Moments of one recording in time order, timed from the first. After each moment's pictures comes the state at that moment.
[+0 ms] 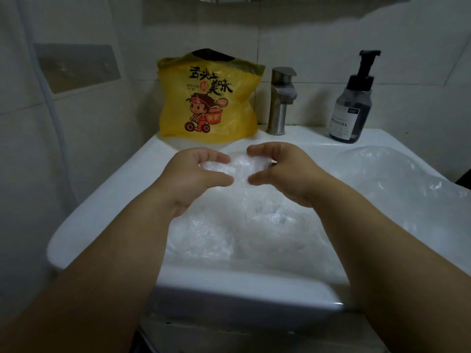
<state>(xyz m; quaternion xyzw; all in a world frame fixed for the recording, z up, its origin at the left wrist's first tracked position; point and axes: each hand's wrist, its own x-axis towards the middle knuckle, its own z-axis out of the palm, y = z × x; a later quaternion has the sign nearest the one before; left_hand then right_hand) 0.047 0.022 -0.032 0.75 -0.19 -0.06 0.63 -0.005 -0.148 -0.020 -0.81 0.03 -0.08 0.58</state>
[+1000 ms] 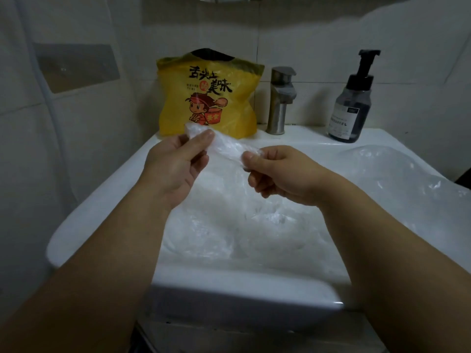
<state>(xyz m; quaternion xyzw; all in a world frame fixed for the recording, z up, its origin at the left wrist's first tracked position) 0.054 0.022 -0.021 0.55 -0.11 -0.07 0.83 -0.012 -0.148 -0.014 -0.79 -0.03 0.02 0.61</state>
